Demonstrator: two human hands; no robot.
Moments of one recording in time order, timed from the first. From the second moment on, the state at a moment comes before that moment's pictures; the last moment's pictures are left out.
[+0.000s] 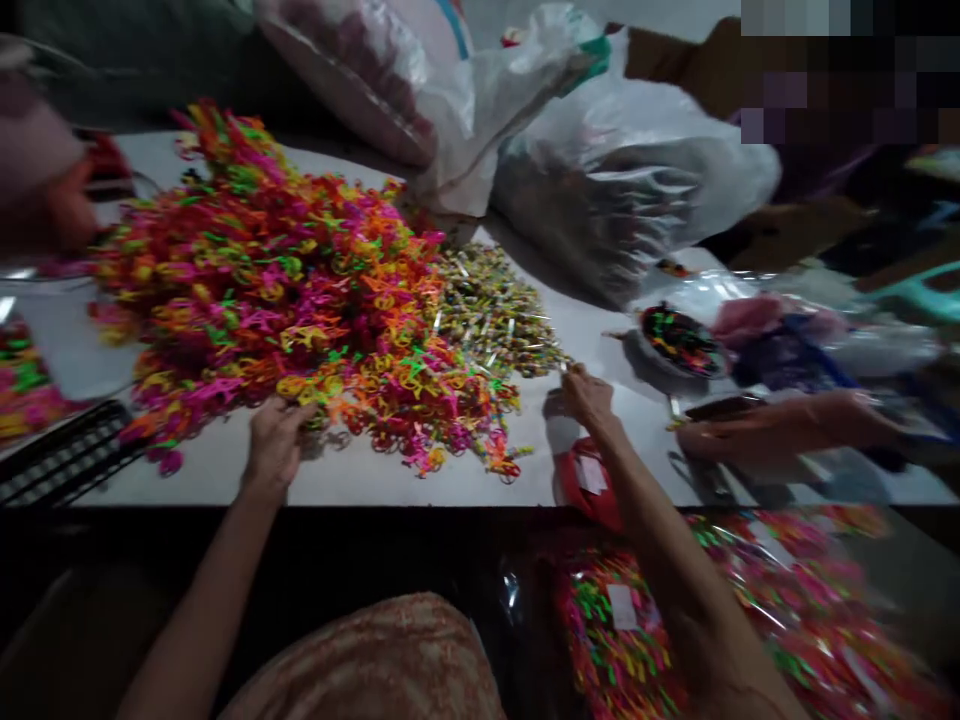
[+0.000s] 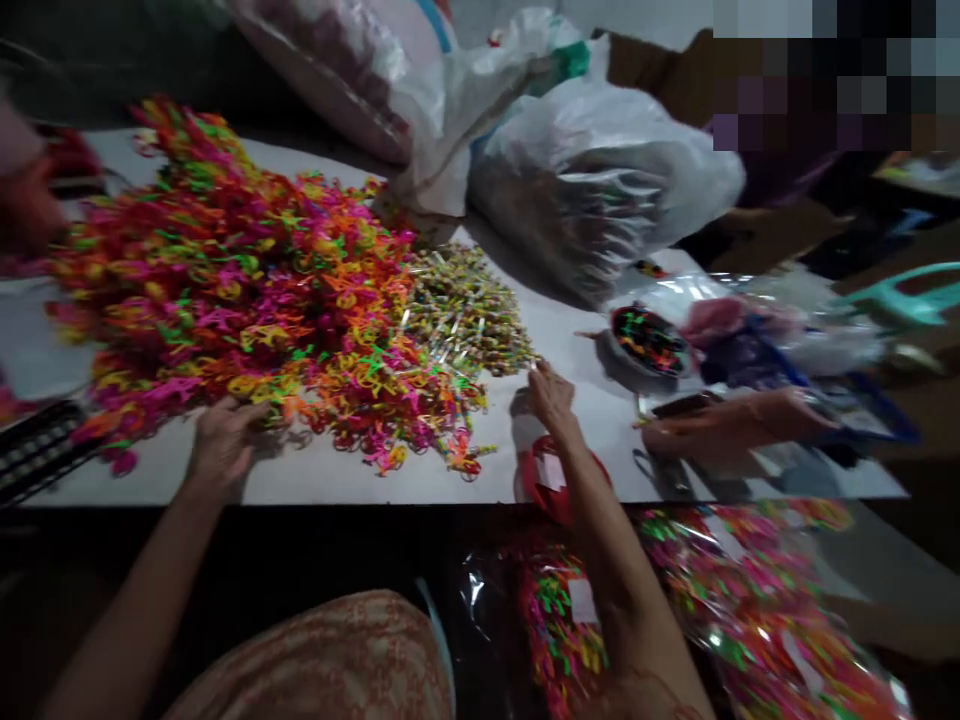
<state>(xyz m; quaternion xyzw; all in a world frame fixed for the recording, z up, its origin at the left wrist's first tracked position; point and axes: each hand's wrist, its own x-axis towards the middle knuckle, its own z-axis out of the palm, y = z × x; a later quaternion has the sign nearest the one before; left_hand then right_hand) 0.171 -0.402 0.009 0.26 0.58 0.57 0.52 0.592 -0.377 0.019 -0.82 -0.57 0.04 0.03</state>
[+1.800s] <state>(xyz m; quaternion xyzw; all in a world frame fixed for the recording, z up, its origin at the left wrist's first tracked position) 0.187 -0.468 0.000 0.05 0.44 0.57 0.69 0.310 -0.433 -0.004 -0.47 -0.34 0.65 0.48</state>
